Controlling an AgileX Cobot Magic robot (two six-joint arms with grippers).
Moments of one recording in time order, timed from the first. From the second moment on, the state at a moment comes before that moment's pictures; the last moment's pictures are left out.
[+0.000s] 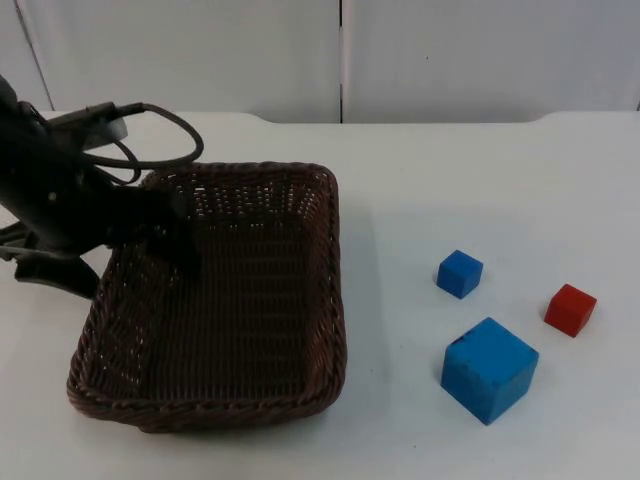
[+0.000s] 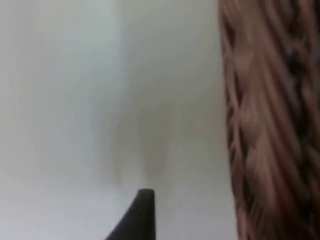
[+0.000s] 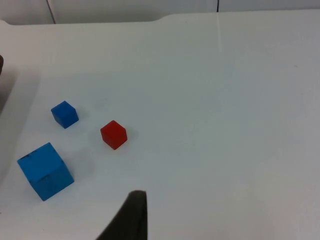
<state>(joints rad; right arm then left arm) 0.05 0.00 -0.52 -0.02 1.08 0.03 -0.08 2.01 -1.08 -0.63 0.55 0.45</state>
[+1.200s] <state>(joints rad) 0.05 0.00 -0.52 -0.02 1.08 0.04 -0.08 1.86 -1.04 -0.63 0.61 0.35</state>
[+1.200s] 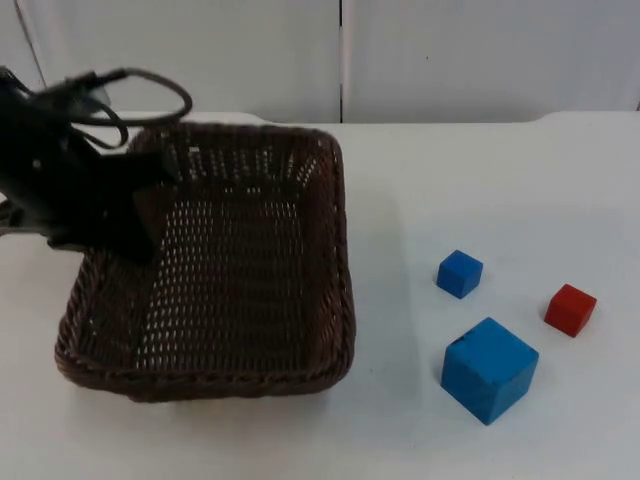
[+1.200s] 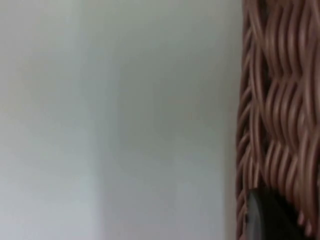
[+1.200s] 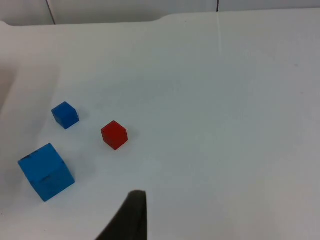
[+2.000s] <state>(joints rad) 0.05 0.00 -0.52 -0.02 1.08 0.04 -0.08 1.55 -0.96 -0.60 0.93 0.29</state>
